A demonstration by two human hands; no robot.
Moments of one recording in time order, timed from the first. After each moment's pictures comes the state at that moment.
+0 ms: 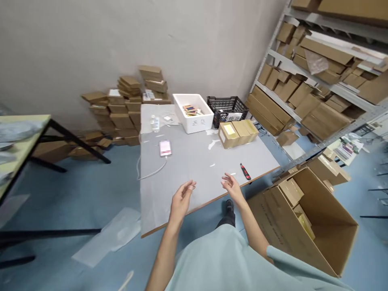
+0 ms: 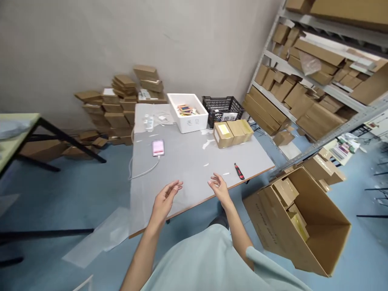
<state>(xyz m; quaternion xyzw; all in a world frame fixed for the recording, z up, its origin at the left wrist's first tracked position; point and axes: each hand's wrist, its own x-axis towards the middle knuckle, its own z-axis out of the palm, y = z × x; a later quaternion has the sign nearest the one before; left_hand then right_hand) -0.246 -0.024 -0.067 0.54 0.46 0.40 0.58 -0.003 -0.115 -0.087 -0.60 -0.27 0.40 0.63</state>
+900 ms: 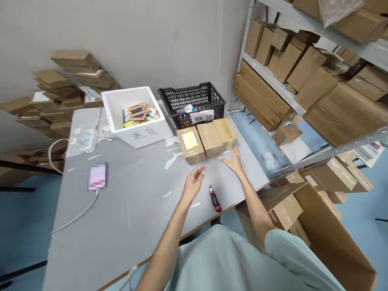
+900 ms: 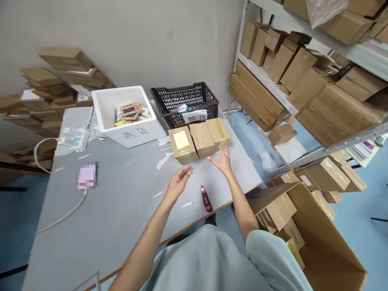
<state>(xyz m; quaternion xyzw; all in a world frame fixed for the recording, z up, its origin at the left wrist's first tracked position) 0.200 0.120 -0.093 0.62 0.45 0.32 0.56 0.458 0.086 -0.118 -0.74 -0.36 0.27 0.51</state>
